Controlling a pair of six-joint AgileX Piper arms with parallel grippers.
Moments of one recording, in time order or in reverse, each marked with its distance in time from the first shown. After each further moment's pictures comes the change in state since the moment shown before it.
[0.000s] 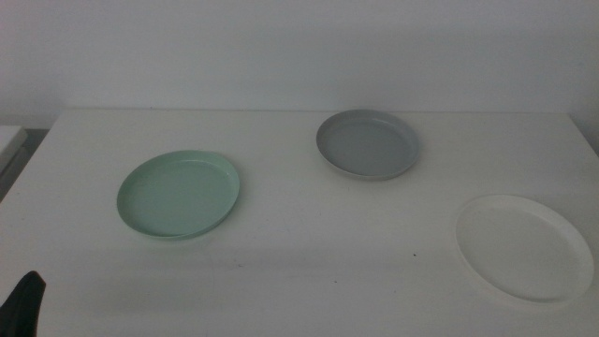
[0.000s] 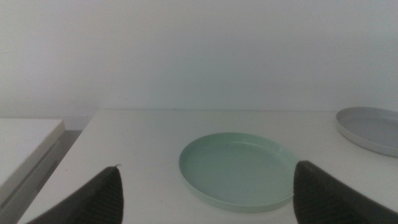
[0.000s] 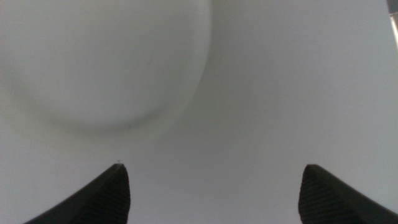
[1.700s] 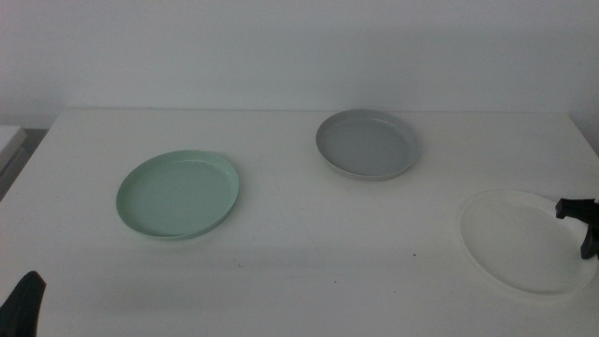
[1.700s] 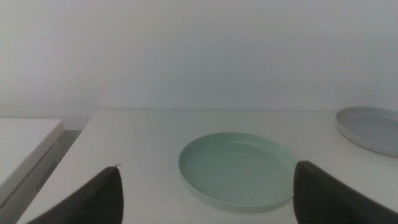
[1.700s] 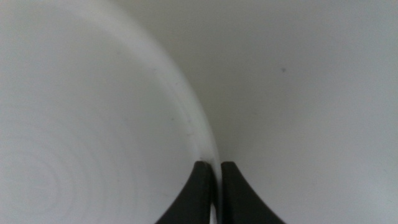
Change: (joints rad) left arm 0.000 0.000 0.000 0.000 0.000 0.000; right arm -0.066 0.570 -0.242 0.046 -0.191 -0.101
